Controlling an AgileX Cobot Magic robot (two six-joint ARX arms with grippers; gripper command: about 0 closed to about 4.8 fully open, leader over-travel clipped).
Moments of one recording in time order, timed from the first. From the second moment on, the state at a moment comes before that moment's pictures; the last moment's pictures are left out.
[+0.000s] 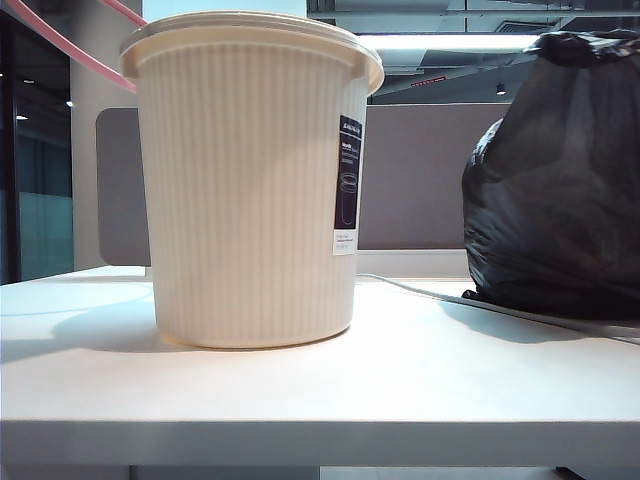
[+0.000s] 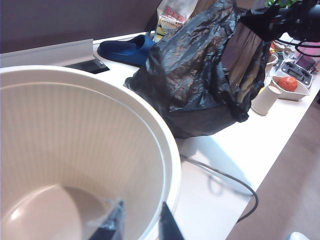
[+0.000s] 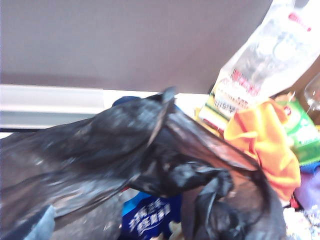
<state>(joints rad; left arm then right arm) -0.34 1.12 1.32 -0.52 0.58 -0.08 -0.21 1.38 1.46 -0.41 -0.07 -0.10</state>
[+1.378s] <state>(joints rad) -0.34 1.11 1.32 -0.54 0.63 -0.06 -0.21 1.21 1.46 -0.65 -0.14 -0.06</state>
